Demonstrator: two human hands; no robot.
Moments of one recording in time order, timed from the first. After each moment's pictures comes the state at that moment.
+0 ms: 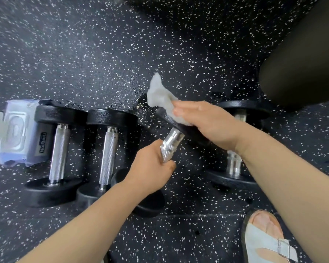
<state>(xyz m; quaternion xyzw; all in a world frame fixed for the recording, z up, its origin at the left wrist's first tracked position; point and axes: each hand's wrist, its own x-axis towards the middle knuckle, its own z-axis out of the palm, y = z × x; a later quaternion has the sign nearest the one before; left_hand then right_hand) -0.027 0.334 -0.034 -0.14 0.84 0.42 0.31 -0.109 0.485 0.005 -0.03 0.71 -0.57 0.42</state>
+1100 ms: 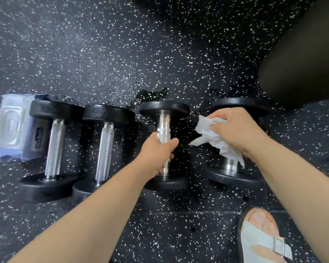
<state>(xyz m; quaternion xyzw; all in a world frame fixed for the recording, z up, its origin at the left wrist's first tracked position) -0.047 0.353 -0.079 -0.35 0.68 0.55 0.35 -0.095 0.531 -0.029 0.18 0.84 -0.40 0.32</state>
